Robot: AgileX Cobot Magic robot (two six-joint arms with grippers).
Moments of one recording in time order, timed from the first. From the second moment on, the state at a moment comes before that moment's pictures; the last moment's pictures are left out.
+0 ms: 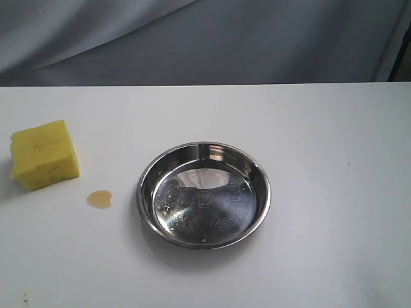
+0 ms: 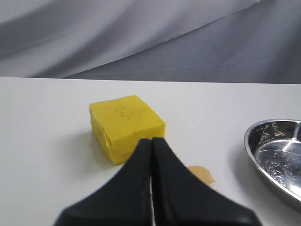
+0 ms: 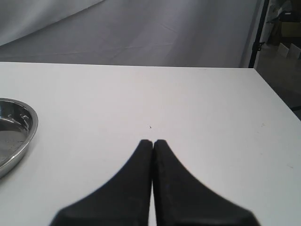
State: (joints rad) left arm -0.02 0.00 0.00 -0.23 0.28 0.16; right arm -0.01 0.00 0.00 0.02 0.31 -0.05
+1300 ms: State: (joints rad) left arm -0.02 0.00 0.00 -0.23 0.28 0.16; right arm -0.01 0.00 0.00 0.09 -0.08 -0.07
